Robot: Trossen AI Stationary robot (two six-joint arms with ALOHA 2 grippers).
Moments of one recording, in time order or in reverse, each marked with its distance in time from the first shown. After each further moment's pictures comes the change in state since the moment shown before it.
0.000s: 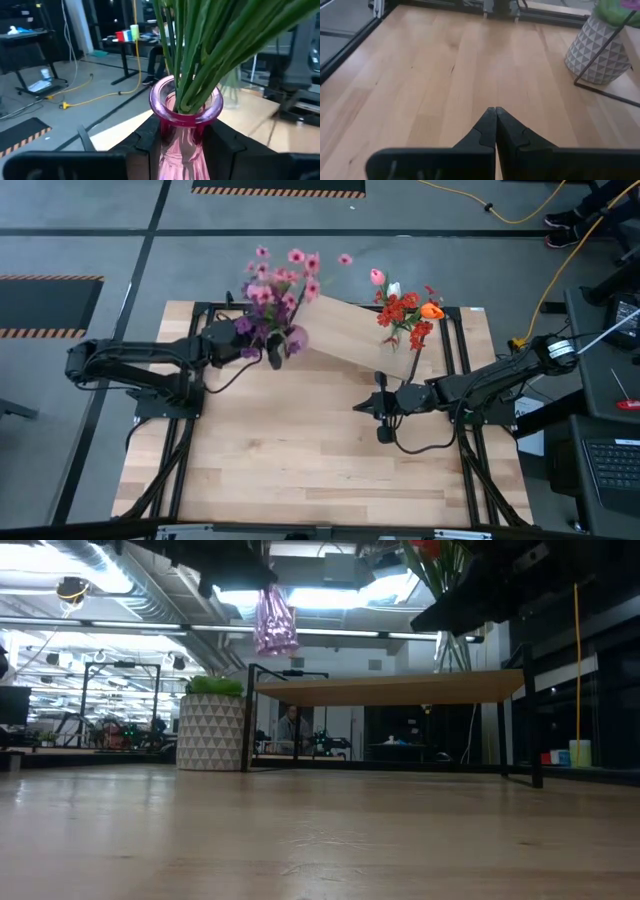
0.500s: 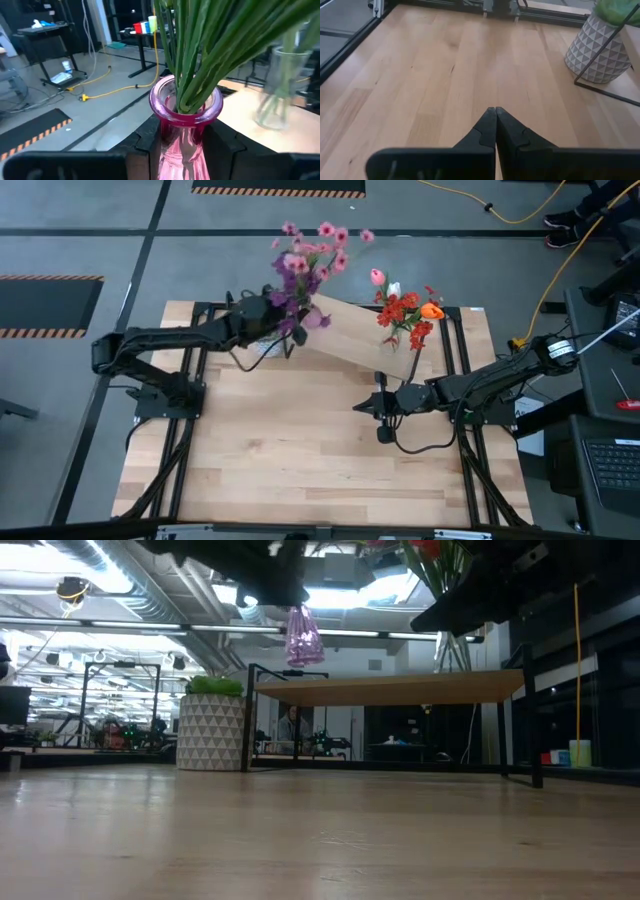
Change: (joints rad) left arm 0.160 0.279 0.230 0.000 0.058 0.015; right arm 0.000 0.000 0.000 -0.002 0.000 0.002
